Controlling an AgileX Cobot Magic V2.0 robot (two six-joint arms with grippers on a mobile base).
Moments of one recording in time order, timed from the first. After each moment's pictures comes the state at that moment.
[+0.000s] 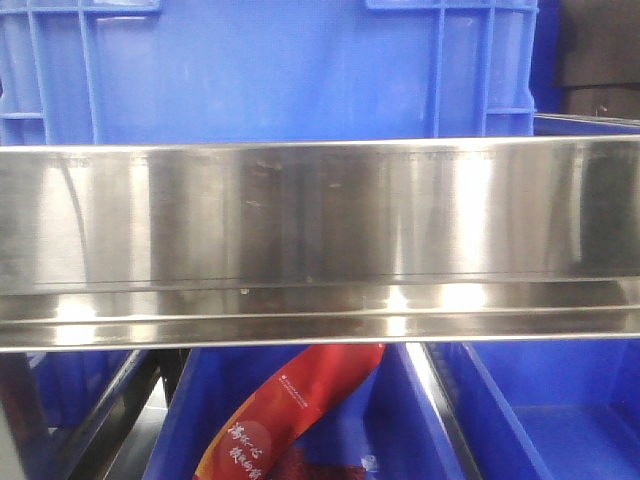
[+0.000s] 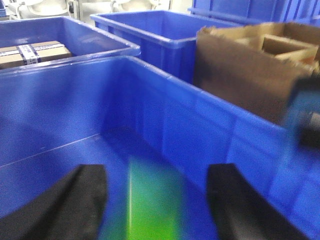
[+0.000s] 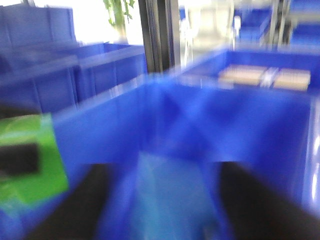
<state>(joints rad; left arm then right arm) -0.48 1.32 -1.27 -0.45 0.30 0.37 0.59 1.27 -1.17 0.11 0.19 0.03</state>
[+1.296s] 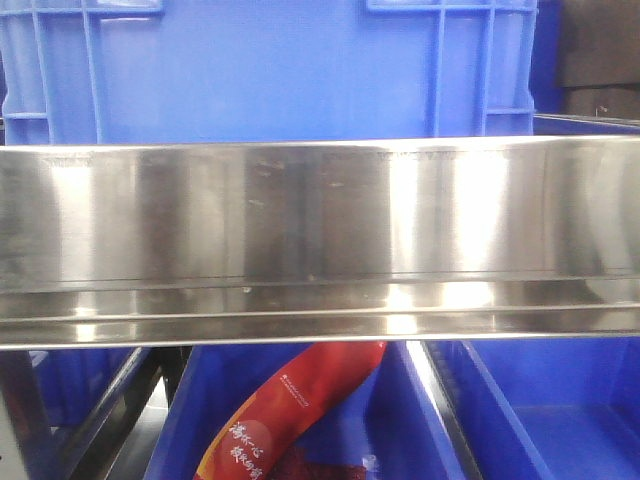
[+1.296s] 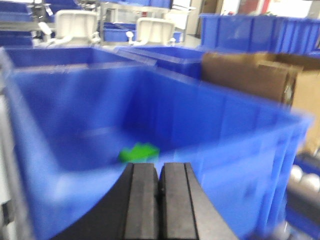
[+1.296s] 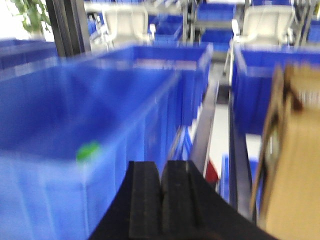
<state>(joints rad) -0.48 0.70 -0.66 -0.46 0.11 0.37 0.32 0.66 -0.71 0.03 0.28 0.03</state>
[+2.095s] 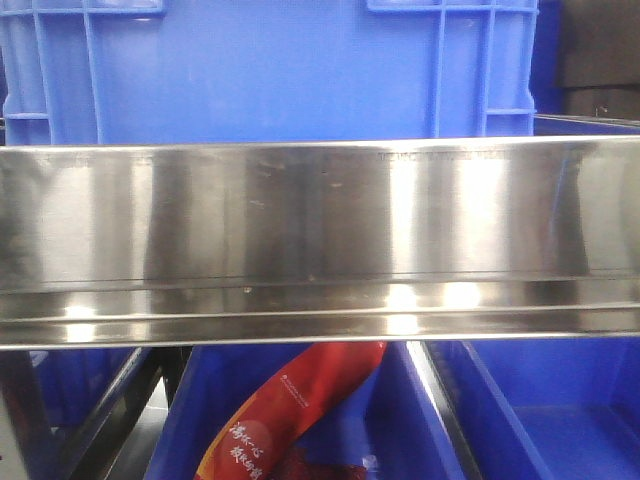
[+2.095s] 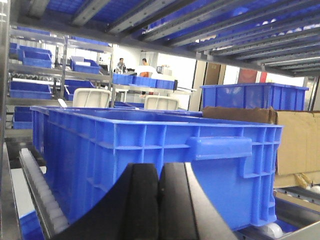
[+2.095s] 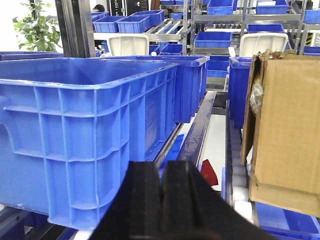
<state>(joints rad) -0.48 0.09 -0.27 -0.46 0.02 0.37 0.32 0.32 -0.41 0.03 0.19 0.03</state>
